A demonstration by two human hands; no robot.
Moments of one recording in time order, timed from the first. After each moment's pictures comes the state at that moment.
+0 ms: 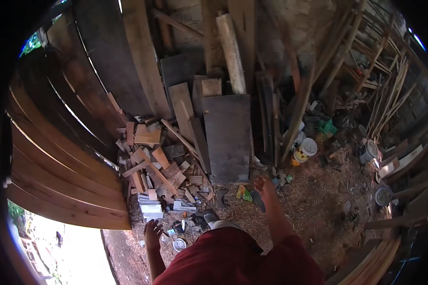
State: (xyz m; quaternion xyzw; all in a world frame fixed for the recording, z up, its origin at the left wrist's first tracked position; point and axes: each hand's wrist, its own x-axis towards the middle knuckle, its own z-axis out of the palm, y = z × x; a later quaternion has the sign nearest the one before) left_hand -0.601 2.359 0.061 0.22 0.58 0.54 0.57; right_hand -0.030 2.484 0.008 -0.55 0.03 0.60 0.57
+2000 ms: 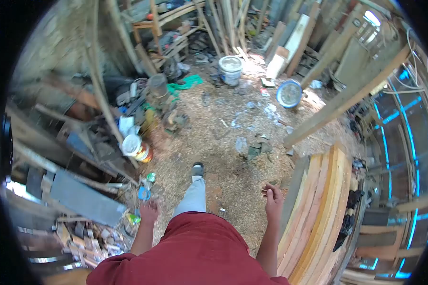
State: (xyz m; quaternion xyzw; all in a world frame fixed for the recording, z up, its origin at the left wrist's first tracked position) left_hand 0.437 2.197 -0.090 0.07 0.52 0.21 0.83; right_hand 0.746 1.717 0.102 -0.75 0.03 0.06 0.65
